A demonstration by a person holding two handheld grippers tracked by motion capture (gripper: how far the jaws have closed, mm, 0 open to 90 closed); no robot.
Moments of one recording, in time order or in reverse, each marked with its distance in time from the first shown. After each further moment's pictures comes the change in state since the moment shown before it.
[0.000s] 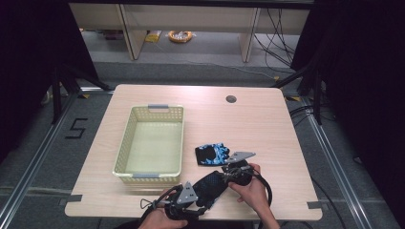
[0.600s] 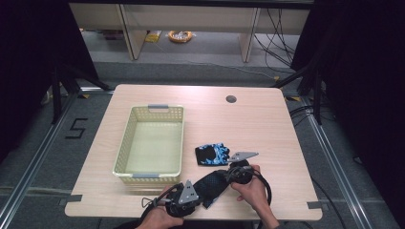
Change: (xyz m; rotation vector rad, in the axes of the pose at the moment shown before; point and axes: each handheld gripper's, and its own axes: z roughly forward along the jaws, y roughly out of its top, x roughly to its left) left arm 0.007 -0.001 0.002 0.009 0.064 0.065; right arm -0.006 -0.005 0.004 -0.041 0.086 0.063
